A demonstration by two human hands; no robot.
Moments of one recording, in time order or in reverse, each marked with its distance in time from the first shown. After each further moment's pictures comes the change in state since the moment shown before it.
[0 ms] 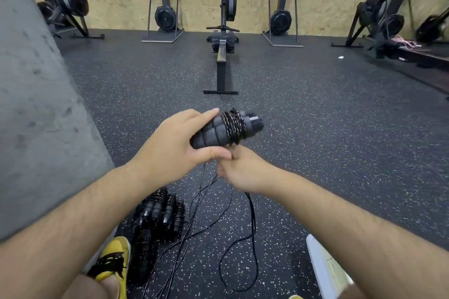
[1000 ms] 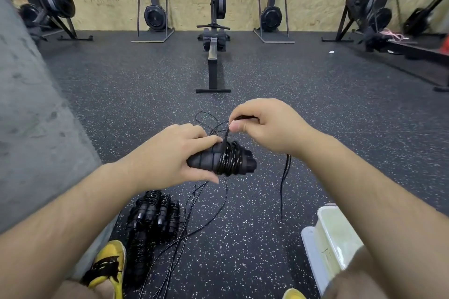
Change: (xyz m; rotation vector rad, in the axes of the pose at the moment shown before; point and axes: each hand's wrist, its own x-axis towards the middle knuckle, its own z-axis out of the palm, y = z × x) left_hand 0.007 -0.001 0.006 0.287 -0.280 0.316; right_hand -0.007 0.015 -0.086 -0.433 0.314 -0.249
